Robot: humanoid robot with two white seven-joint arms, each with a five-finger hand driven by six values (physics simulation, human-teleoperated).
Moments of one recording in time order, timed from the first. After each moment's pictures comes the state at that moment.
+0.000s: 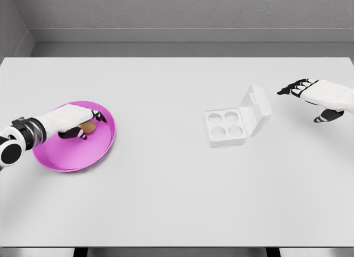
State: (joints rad) left arm -0.34 0.74 -0.47 -1.68 -0.56 0.03 -0.61; right arm -0.61 -0.91 0.62 -1.19 0.49 -0.61 0.31
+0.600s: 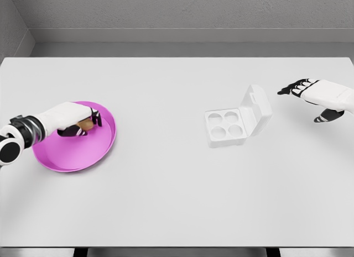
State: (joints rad) left arm -0.34 0.74 -0.44 -1.69 -0.56 0.04 -0.61; right arm -0.61 -0.91 0.62 -1.19 0.49 -0.61 0.31
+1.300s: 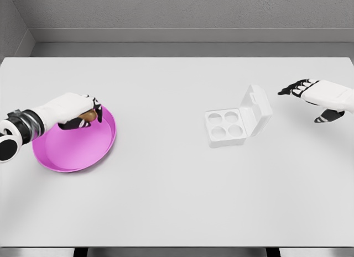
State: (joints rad) left arm -0.35 0.73 -0.41 -1.76 -0.56 0.03 -0.61; right arm -0.61 -0.92 0.62 -1.19 0.49 -0.61 0.31
